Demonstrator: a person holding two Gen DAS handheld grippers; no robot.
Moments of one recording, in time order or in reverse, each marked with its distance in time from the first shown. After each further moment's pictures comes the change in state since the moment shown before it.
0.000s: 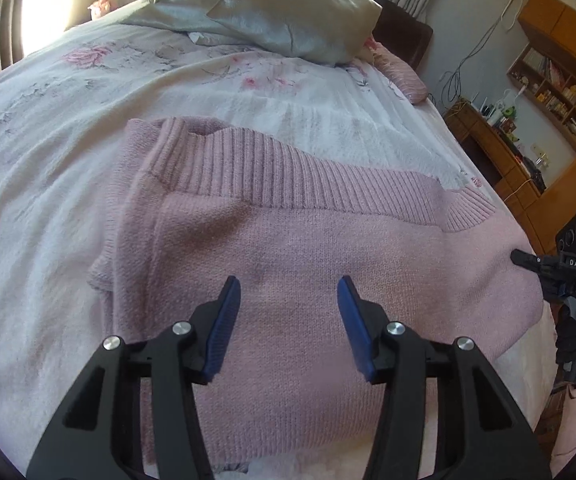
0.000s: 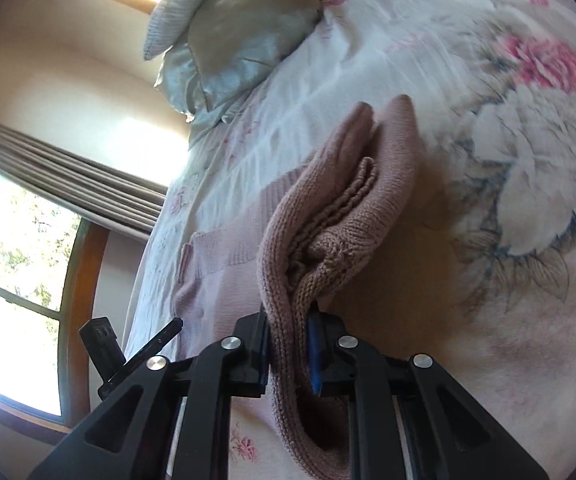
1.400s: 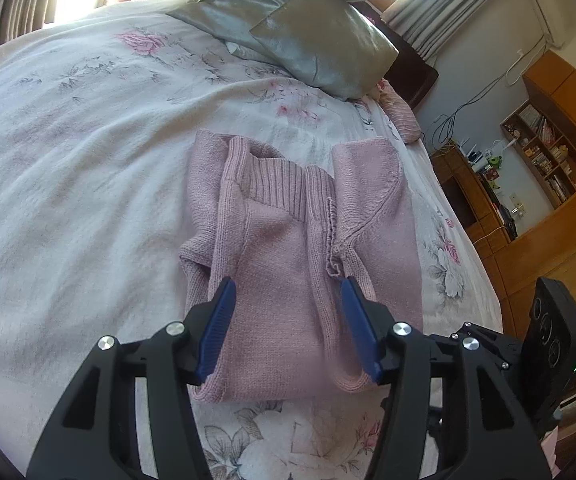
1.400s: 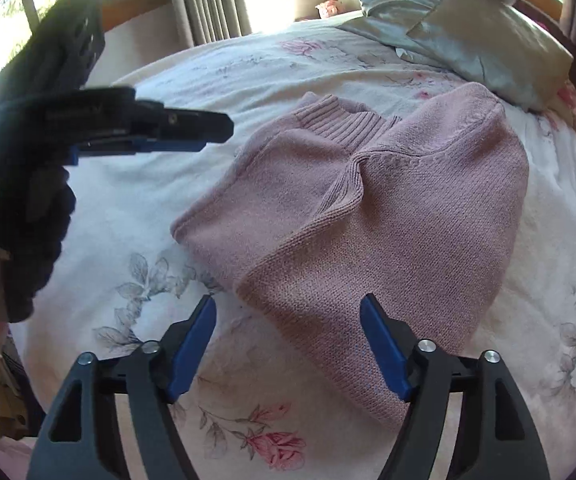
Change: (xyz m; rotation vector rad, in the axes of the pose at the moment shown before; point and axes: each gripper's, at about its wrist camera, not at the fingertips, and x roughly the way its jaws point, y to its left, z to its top) left arm -0.056 0.051 0.000 -0.163 -0.014 -0.122; right arm 0.159 0.206 -0.149 -0.876 0.209 -0.336
